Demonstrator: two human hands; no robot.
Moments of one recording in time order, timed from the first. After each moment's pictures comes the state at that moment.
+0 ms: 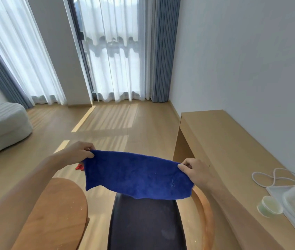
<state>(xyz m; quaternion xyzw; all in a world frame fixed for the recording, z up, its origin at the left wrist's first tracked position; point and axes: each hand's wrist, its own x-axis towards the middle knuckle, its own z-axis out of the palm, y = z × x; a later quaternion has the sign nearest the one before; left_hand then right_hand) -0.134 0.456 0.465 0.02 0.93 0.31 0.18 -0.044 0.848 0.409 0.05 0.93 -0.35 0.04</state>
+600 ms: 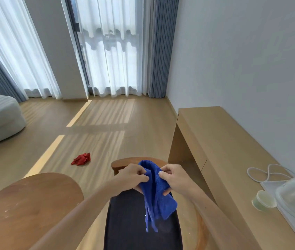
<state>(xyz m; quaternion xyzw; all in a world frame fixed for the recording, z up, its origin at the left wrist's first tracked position) -0.057 0.603 0.407 0.06 0.81 0.51 0.30 -0.020 0.785 0.409 0.07 0.84 -0.52 0.14</state>
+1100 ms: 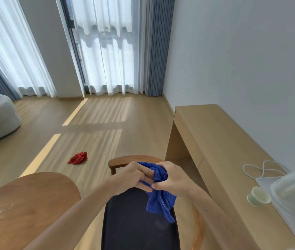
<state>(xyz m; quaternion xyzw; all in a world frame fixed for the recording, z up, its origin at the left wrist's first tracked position) -0.052 0.611 0.419 0.15 0.71 0.58 0.38 -0.013 0.795 0.414 -0.06 0.90 -0.41 0.11</state>
